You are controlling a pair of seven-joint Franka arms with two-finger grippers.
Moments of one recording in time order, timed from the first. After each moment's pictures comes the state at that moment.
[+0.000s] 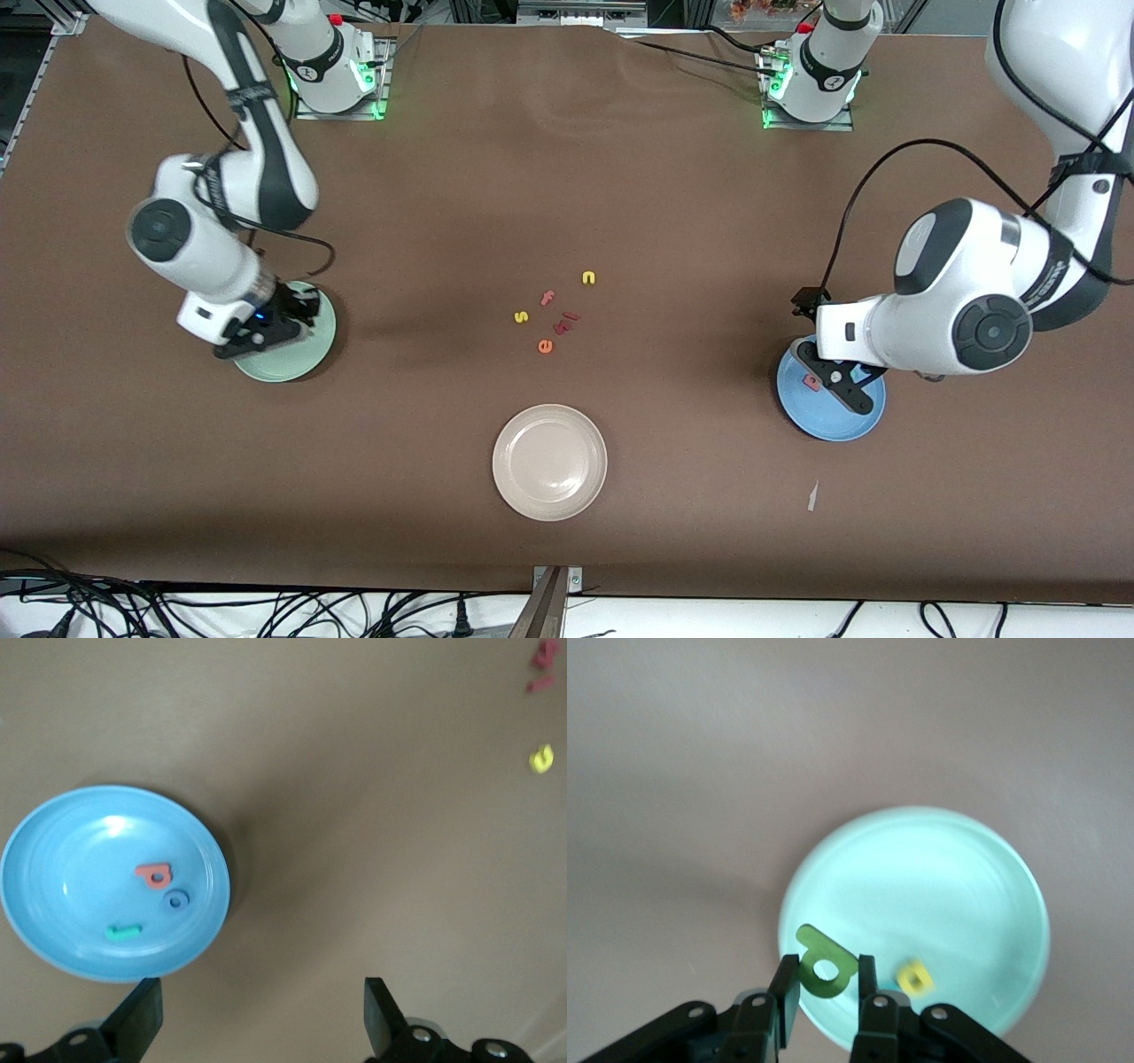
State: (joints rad) left arm 0.24 0.58 -0.57 -1.38 0.18 1.60 0.30; right arm 0.35 0.24 -0.28 -2.13 0.06 2.34 -0.30
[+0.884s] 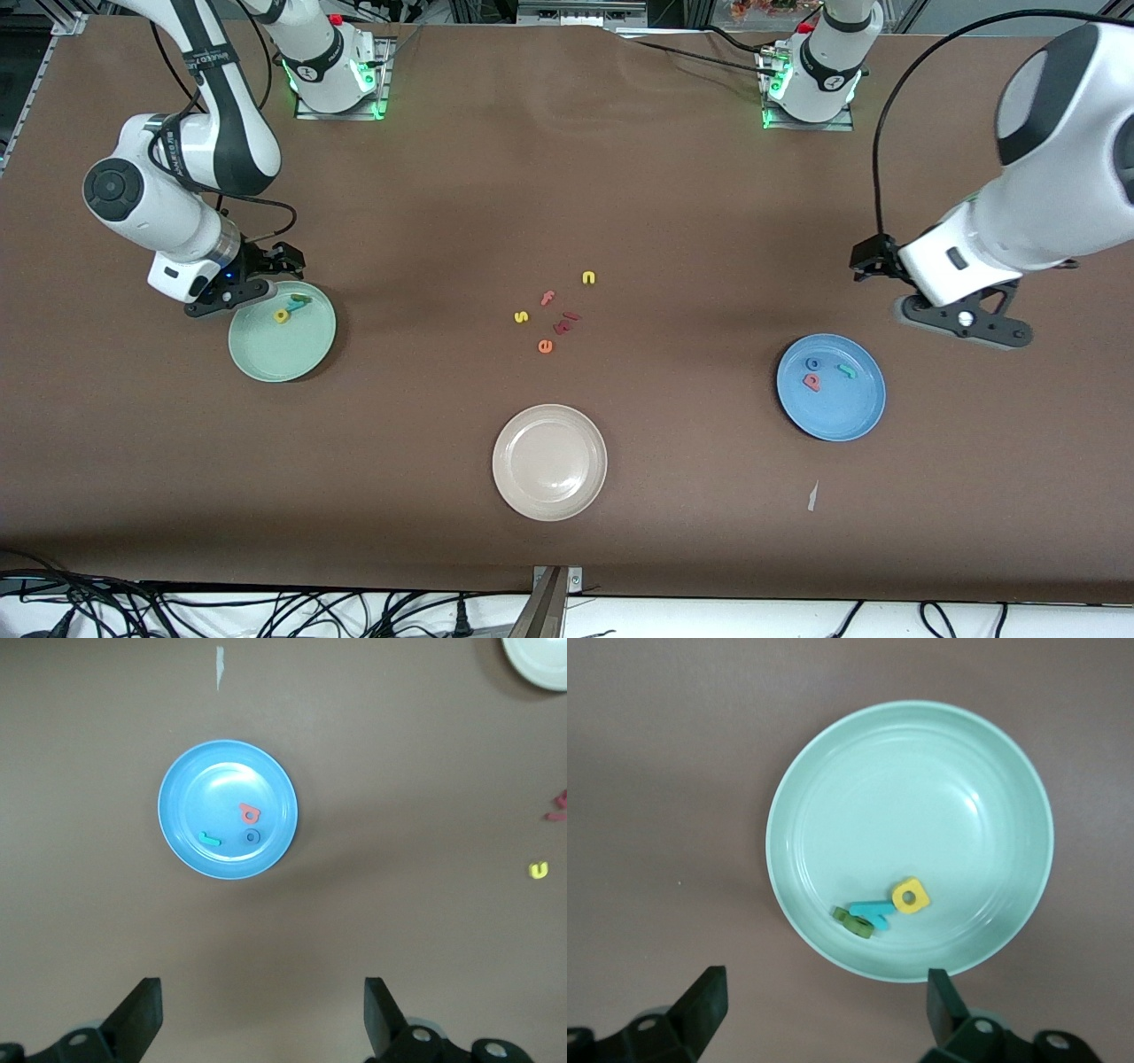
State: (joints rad) left arm 0.29 0.34 -0.56 -1.32 0.15 1.48 -0.02; right arm 0.31 0.14 -0.27 -2.26 0.06 2.36 -0.35
